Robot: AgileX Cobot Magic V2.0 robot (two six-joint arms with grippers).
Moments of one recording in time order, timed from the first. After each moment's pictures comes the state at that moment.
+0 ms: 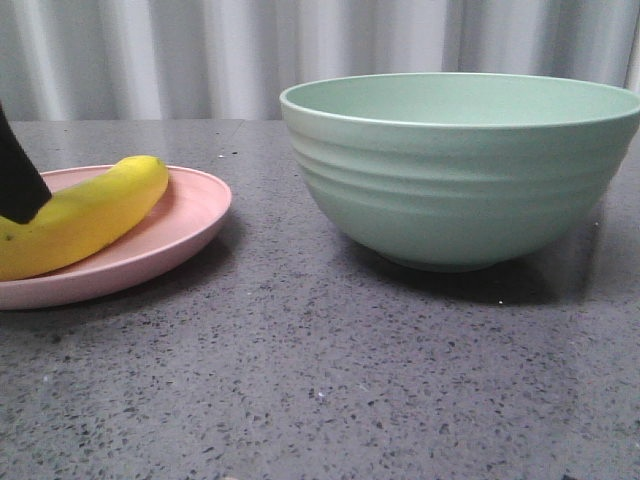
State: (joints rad) left arm -0.44 1.21 -0.86 -0.19 0.75 0.30; right arm -0.21 0.39 -0.40 0.19 0.48 -0.14
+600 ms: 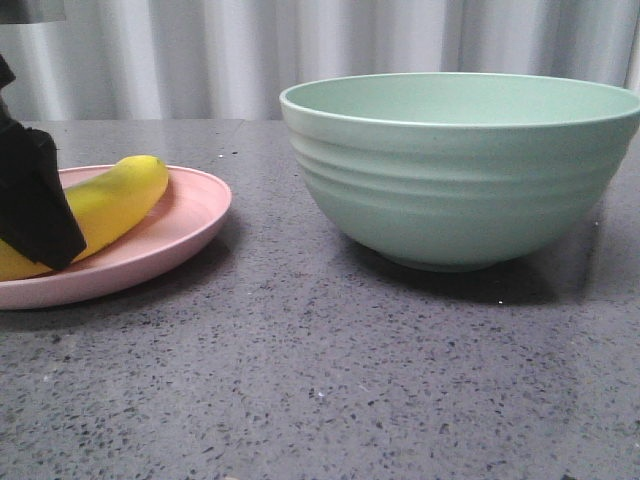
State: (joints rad) left arm -0.44 1.36 -0.91 -0.19 0.75 0.31; right arm -0.21 0.39 -0.40 0.19 0.47 -0.14
